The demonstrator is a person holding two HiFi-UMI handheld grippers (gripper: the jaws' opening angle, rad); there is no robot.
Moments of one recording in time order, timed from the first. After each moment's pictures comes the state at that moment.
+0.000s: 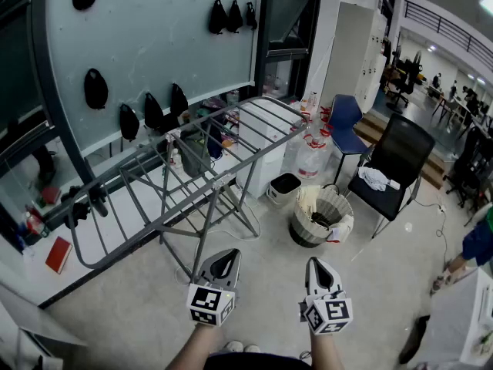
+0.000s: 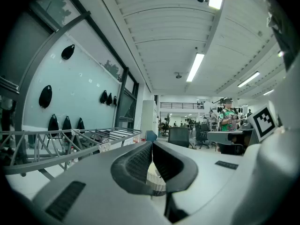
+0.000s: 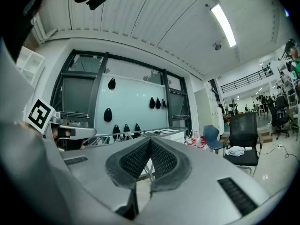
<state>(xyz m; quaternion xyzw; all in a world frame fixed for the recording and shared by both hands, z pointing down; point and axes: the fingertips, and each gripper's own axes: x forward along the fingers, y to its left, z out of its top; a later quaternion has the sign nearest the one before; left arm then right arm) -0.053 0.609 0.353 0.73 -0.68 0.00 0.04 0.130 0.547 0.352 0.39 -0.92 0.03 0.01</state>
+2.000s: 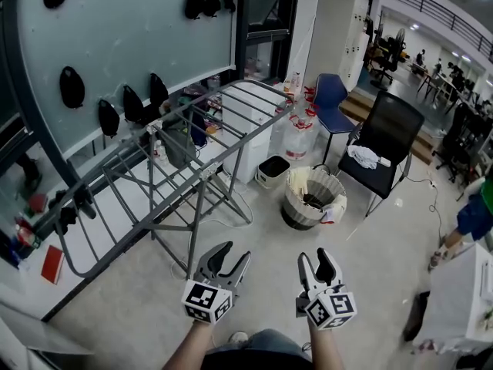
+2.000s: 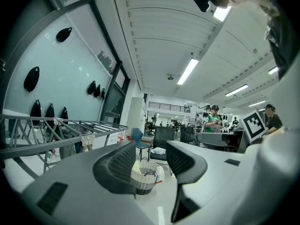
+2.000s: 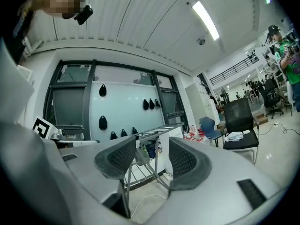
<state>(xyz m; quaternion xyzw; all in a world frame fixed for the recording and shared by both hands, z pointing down) -0.040 0.598 0.380 0.79 -0.61 -0.02 0.06 0.131 0.549 0.378 0.41 -0.91 0.11 -0.03</state>
